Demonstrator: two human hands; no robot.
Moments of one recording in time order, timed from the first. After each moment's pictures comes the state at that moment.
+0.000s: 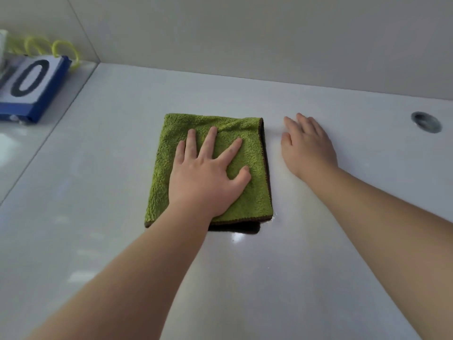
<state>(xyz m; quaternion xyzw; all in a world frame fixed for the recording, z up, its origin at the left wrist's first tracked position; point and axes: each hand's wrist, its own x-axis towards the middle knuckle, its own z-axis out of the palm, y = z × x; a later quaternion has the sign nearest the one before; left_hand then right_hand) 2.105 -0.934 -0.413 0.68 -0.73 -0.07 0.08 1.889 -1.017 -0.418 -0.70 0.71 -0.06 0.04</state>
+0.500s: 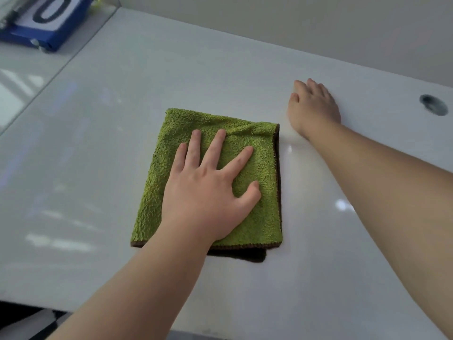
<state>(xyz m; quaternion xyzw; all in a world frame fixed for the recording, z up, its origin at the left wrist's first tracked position) 2.084 -0.802 -0.414 0.69 -0.71 -0.07 0.11 1.886 -1.017 -0.415 -0.71 0.70 -0.05 0.03</state>
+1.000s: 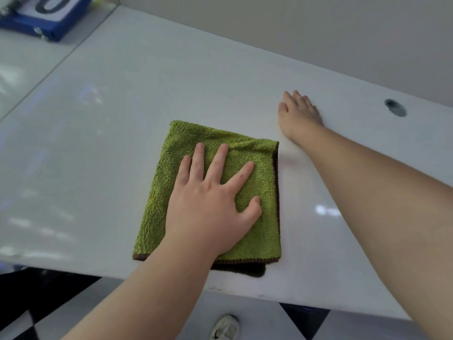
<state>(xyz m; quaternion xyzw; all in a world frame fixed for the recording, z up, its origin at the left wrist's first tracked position) 2.078 -0.748 -0.412 0.67 -0.73 -0.08 0.13 1.889 -0.981 -0.409 -0.69 0.72 0.01 0.07</state>
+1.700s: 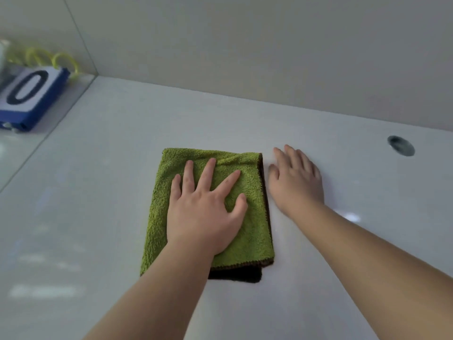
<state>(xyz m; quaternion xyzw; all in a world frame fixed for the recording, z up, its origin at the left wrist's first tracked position) 2.076 -0.903 -0.411 0.70 -0.69 -0.10 0.12 1.887 -0.980 -0.417 -0.69 0.72 -0.05 0.02</state>
